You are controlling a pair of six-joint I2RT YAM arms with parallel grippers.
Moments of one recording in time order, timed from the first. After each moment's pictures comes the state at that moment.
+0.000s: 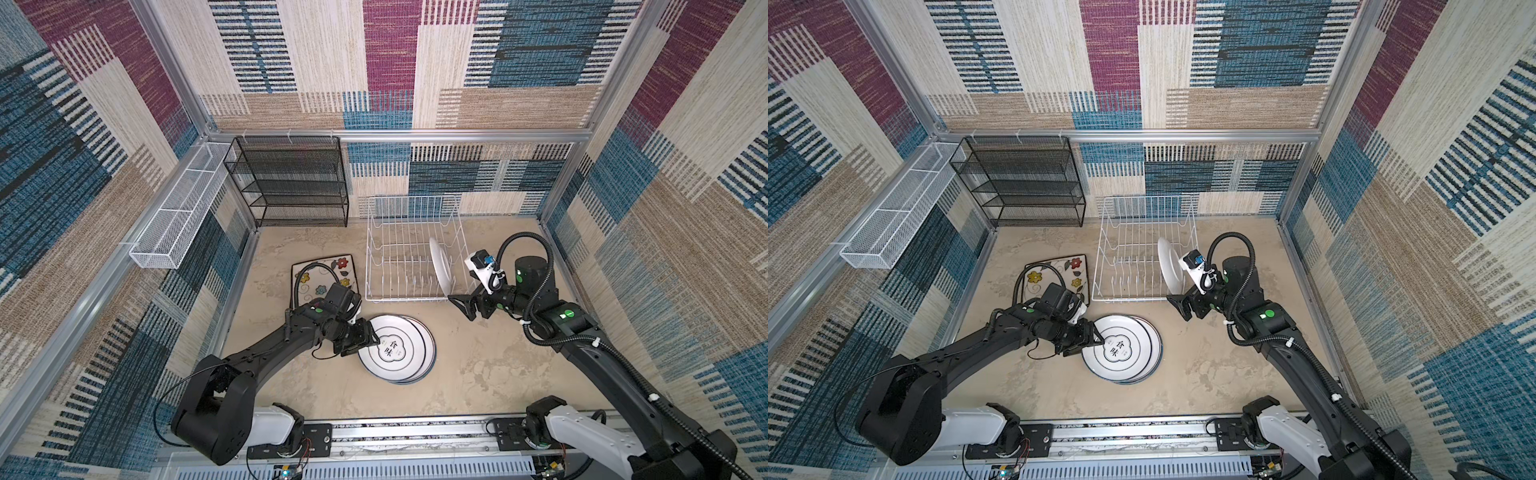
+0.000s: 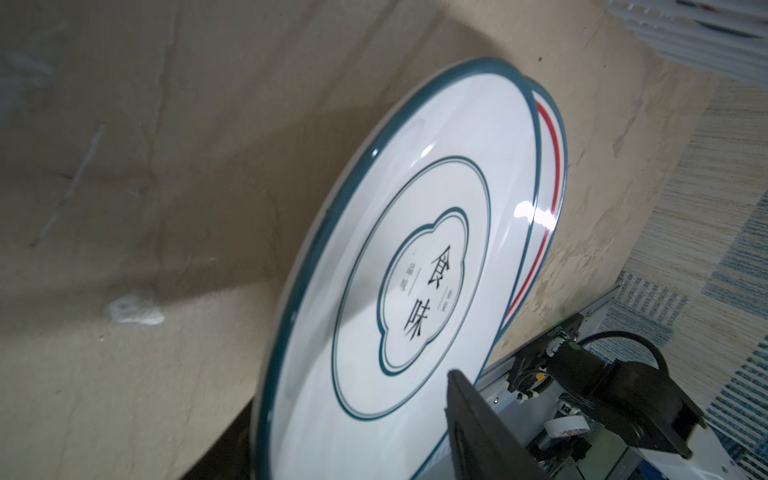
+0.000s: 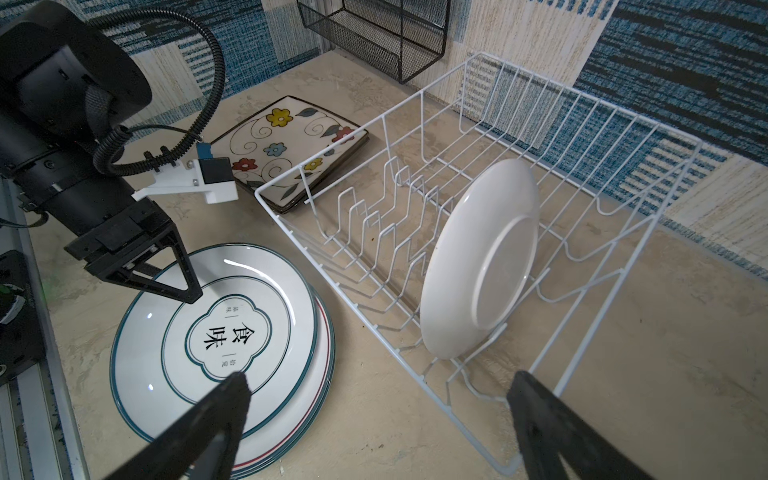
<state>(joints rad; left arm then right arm) -0.48 1.35 0.78 -0.63 0.45 -0.68 0.36 0.99 0.89 -0.43 -0.41 -0.23</state>
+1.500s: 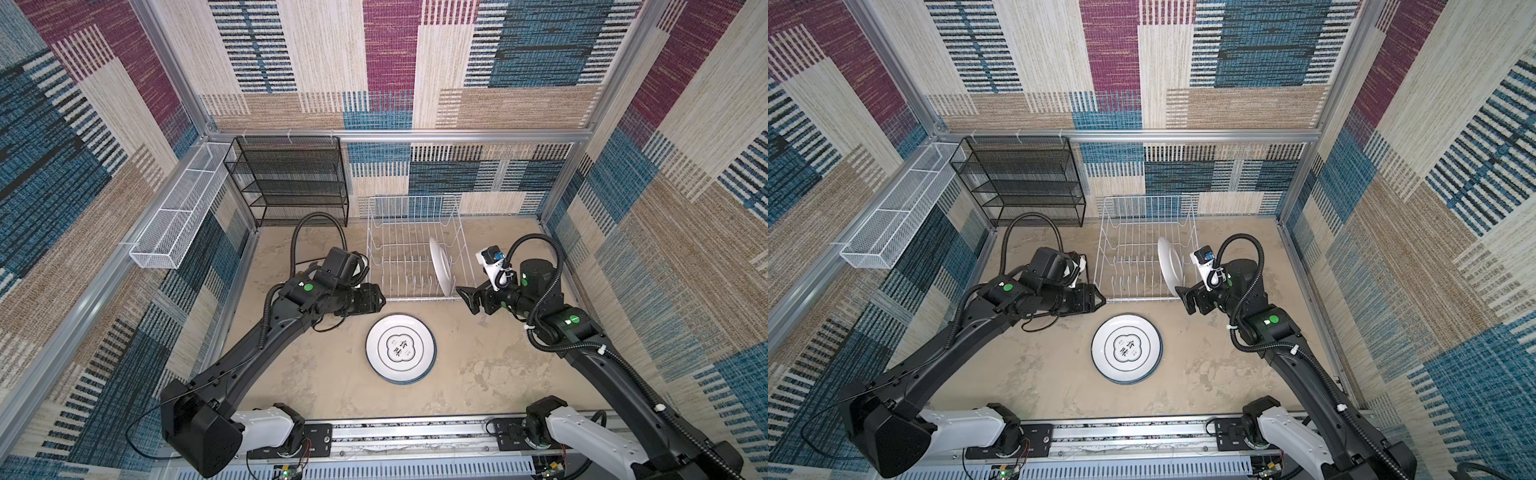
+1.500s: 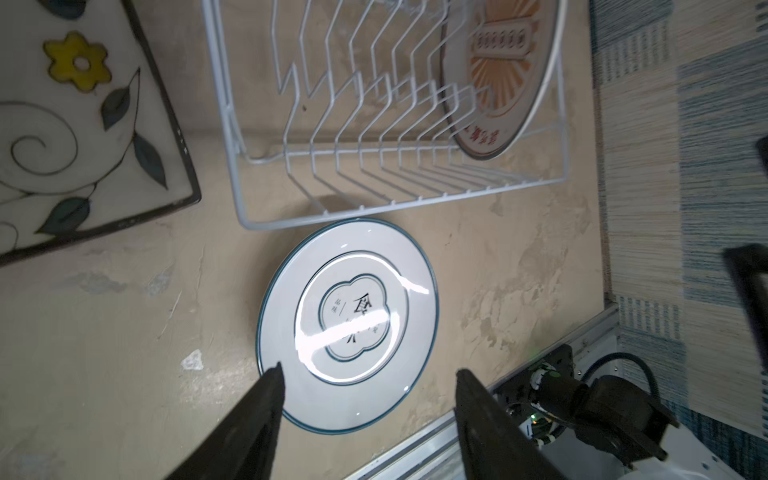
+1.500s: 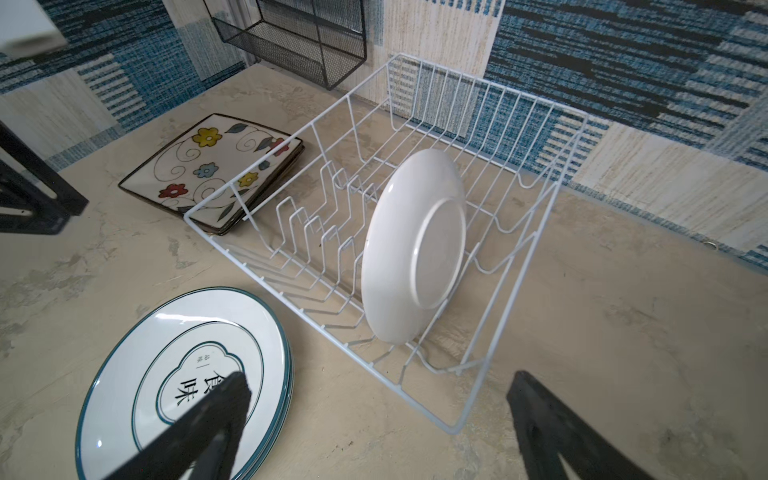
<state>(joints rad) -0.57 1.31 1.30 -0.85 0.22 -0.55 0.34 0.96 0.88 -0.41 -0.20 -0.10</state>
